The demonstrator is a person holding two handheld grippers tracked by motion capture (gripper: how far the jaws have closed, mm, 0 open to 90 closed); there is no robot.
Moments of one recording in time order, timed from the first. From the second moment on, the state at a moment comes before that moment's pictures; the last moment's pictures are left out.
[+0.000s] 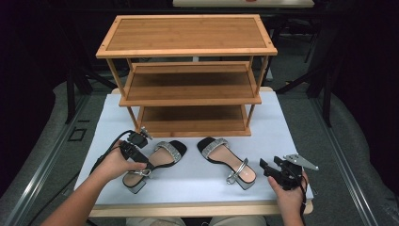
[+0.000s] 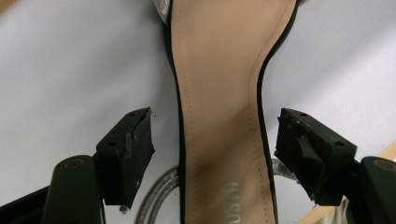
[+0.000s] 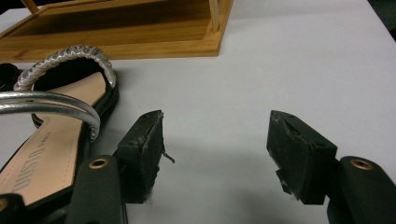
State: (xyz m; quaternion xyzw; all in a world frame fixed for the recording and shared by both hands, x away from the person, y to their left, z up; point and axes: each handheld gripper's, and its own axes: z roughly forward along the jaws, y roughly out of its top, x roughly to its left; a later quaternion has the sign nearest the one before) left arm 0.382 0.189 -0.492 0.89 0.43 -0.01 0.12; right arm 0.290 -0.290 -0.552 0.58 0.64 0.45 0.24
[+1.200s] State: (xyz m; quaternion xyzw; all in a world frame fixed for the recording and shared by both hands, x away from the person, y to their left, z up) left arm 0.402 0.167 -0.511 0.90 0.44 -0.07 -0.01; right arm 0.292 -0.288 -0.555 0.58 0.64 0.45 0.23
